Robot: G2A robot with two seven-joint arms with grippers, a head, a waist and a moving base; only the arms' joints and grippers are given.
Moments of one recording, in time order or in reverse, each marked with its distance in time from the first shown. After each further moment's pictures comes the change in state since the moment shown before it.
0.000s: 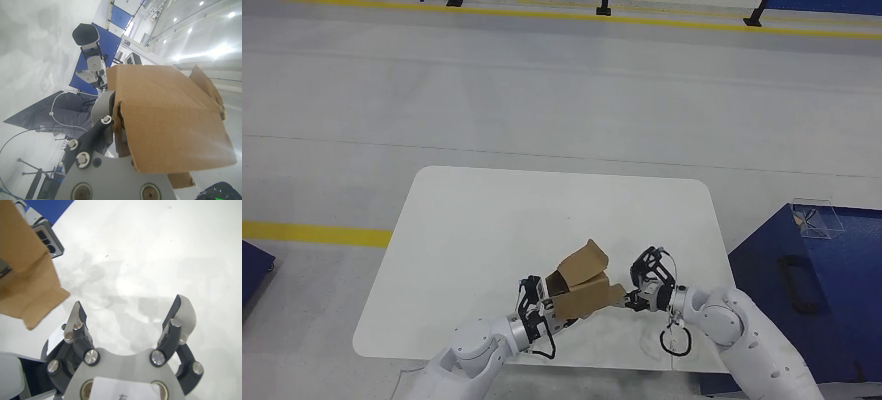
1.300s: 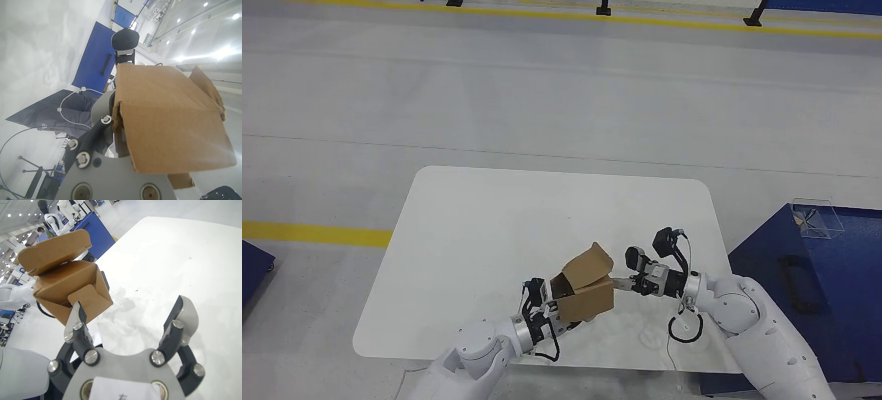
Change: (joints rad) left arm -0.003 -0.005 0.019 -0.002 0.008 0.020 0.016; right arm 0.024 0.006 0.060 -0.018 0.217 -0.133 -0.009
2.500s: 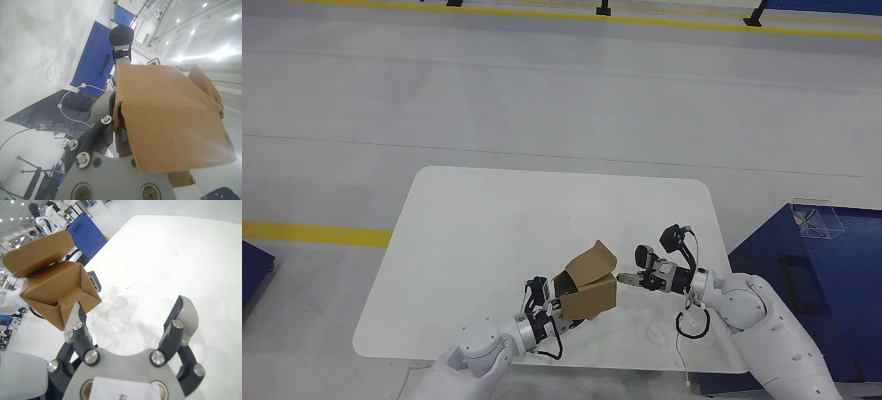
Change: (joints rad) left arm -0.015 -0.010 0.010 0.015 -0.007 -0.004 0.011; right arm 0.015 0.005 0.022 0.055 0.005 0.014 0.048
